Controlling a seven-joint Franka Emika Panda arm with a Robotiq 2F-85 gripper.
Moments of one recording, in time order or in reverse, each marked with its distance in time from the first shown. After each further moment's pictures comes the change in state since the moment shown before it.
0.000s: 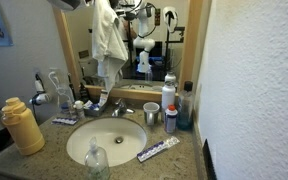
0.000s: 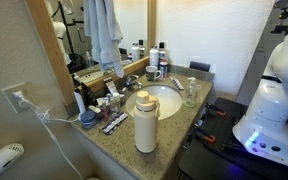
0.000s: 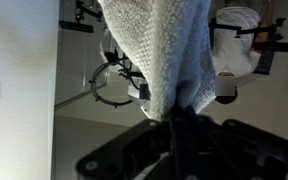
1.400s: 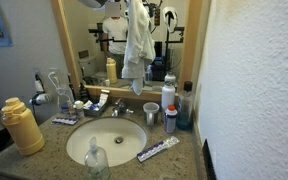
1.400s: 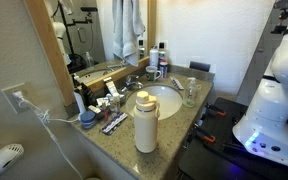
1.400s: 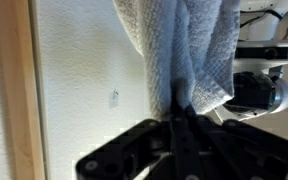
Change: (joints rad) arm -0.091 0.003 -0.151 0.018 -0.034 -0.103 0.149
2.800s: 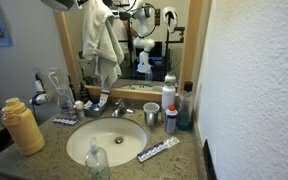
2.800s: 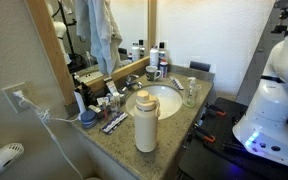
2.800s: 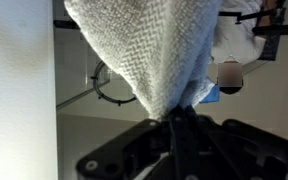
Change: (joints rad) arm 0.159 0.038 0.150 0.045 -0.009 0.028 -0.038
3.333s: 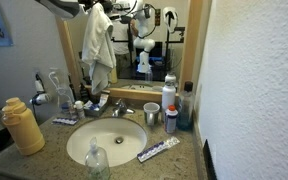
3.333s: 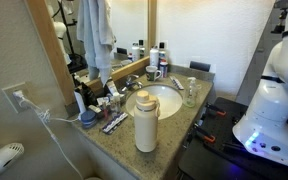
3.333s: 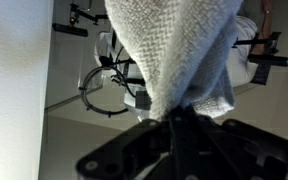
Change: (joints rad) arm -0.005 0.046 -0.018 0.001 0.000 0.019 -0.104
